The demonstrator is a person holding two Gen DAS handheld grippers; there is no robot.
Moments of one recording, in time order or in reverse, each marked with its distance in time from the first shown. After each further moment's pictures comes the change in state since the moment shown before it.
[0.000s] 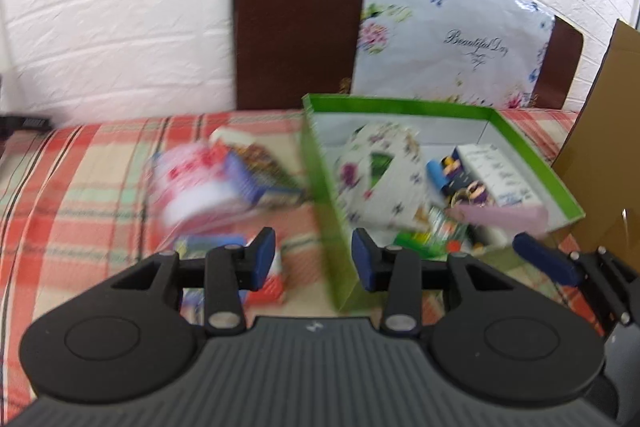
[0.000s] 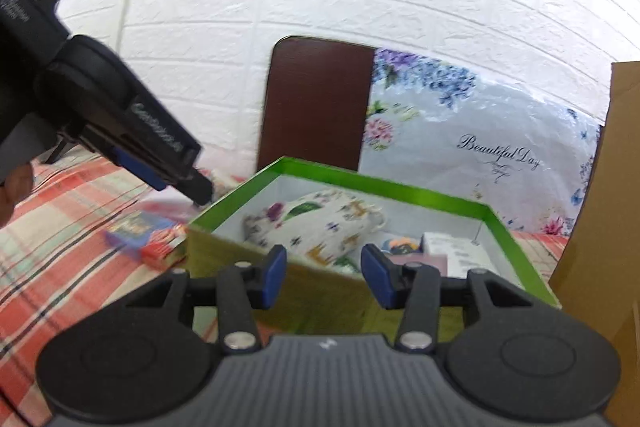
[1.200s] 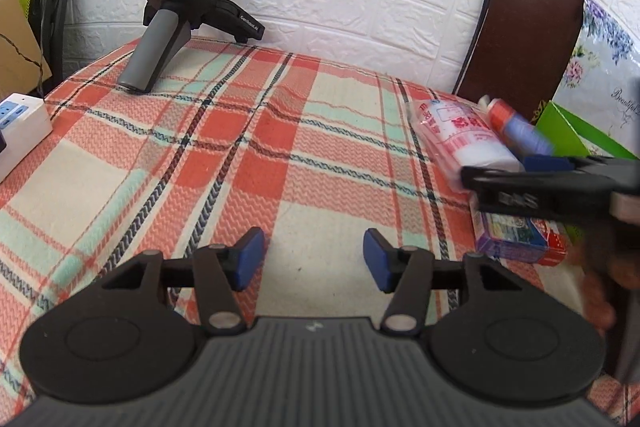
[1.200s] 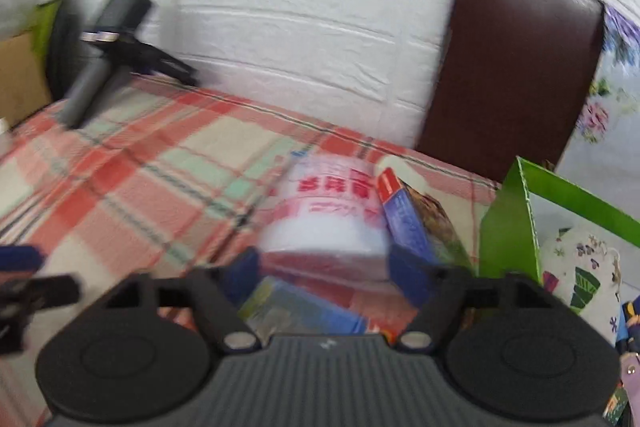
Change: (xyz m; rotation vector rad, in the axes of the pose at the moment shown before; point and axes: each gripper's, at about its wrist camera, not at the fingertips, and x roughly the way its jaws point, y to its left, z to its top) left arm -0.010 0.175 -0.074 -0.275 -0.045 0.232; right arm 0.193 0.153 0.064 -0.034 0.350 0.147
